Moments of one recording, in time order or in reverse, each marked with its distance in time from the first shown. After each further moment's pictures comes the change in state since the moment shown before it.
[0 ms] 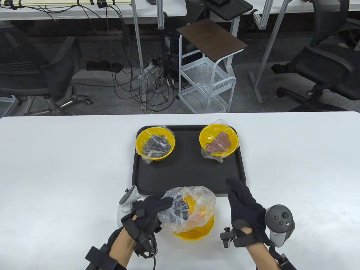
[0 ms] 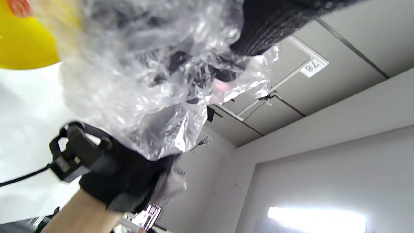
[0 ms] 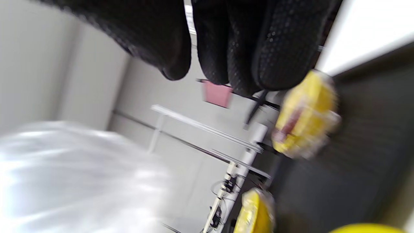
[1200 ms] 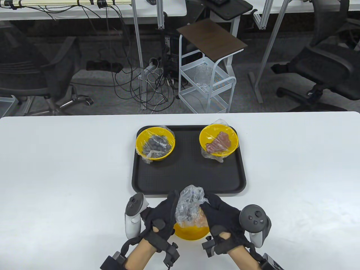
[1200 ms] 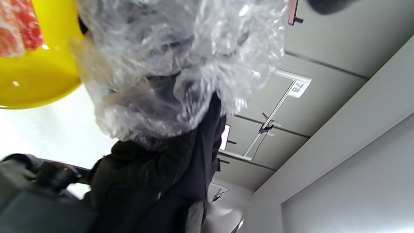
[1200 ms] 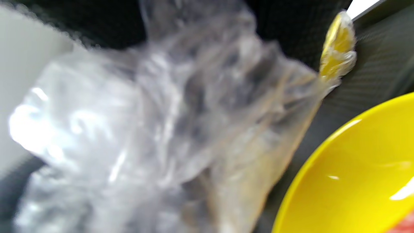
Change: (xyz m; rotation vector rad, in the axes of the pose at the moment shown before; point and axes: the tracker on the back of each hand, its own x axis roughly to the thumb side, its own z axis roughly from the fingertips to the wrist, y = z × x) left_hand -0.003 -0.042 -0.001 0.351 -0.075 -0.247; right_hand 0.018 0.053 0.021 0.105 -0.151 0.069
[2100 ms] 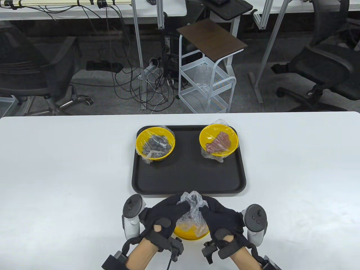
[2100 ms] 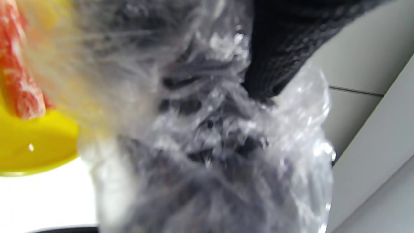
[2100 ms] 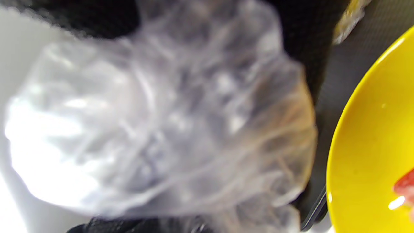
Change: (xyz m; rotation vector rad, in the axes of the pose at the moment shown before) left_hand -0.003 0.011 0.004 0.223 0.040 -0.104; right_hand -0.006 0.007 0.003 0.113 0.013 -0.177
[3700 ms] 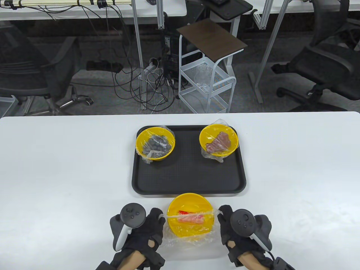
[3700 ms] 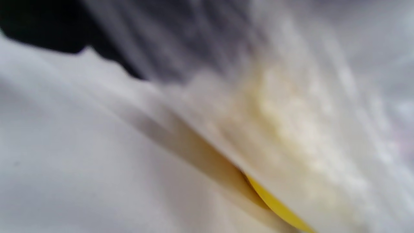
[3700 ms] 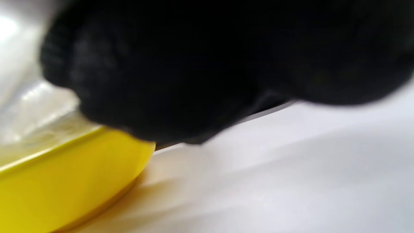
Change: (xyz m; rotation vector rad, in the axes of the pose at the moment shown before) left_hand -0.021 0.041 0.025 0.134 0.230 -0.852; right_hand -0.020 -0.022 0.011 0.103 0.170 0.998
